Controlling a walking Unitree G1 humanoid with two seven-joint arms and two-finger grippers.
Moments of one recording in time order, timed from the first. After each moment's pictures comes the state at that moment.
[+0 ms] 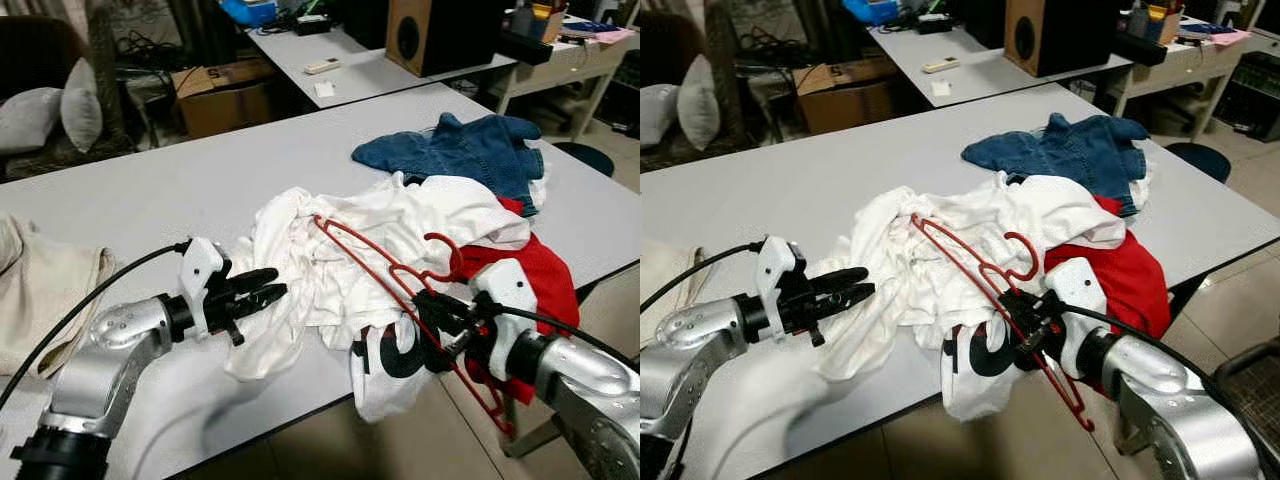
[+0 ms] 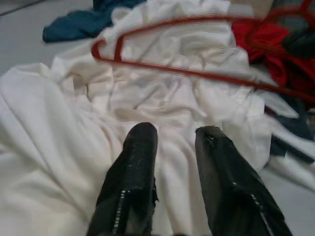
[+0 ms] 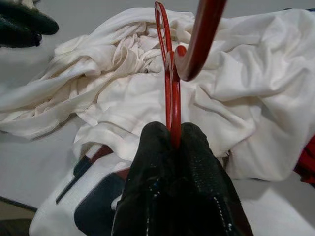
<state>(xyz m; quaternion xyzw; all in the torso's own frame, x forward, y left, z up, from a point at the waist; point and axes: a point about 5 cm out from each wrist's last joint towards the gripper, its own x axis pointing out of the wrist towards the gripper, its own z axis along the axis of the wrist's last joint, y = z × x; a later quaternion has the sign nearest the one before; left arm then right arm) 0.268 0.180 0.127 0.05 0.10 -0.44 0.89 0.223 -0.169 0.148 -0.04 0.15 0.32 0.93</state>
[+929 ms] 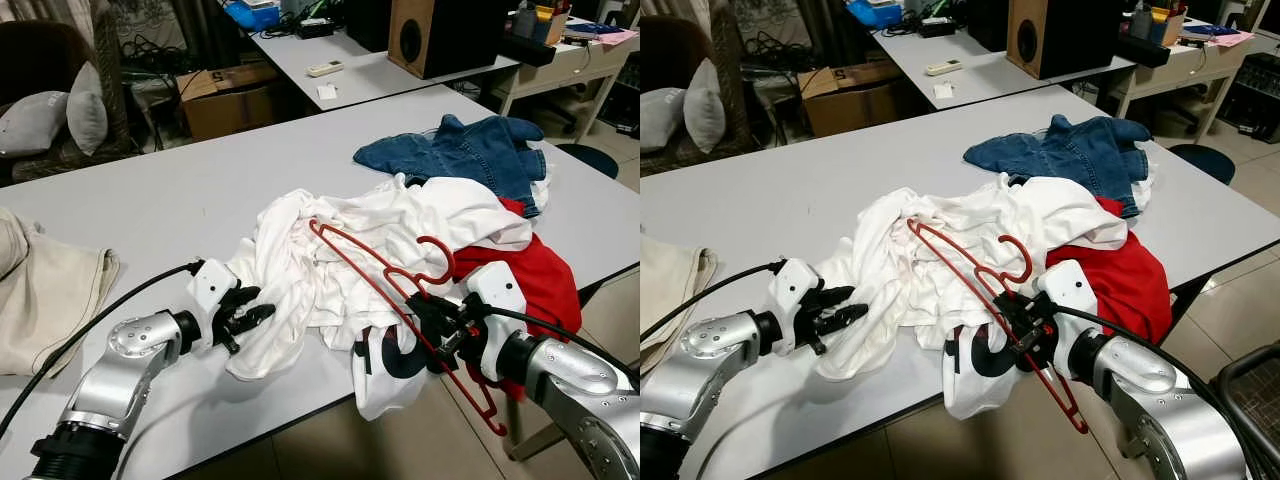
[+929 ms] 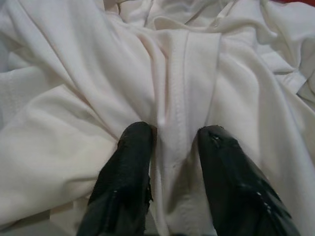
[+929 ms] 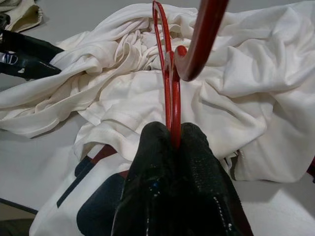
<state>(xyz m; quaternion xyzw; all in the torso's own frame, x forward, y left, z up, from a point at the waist) 0.277 0.186 0.090 0.10 0.17 -0.38 0.90 0.223 -0.168 0.142 -0.06 0.16 0.32 0.93</state>
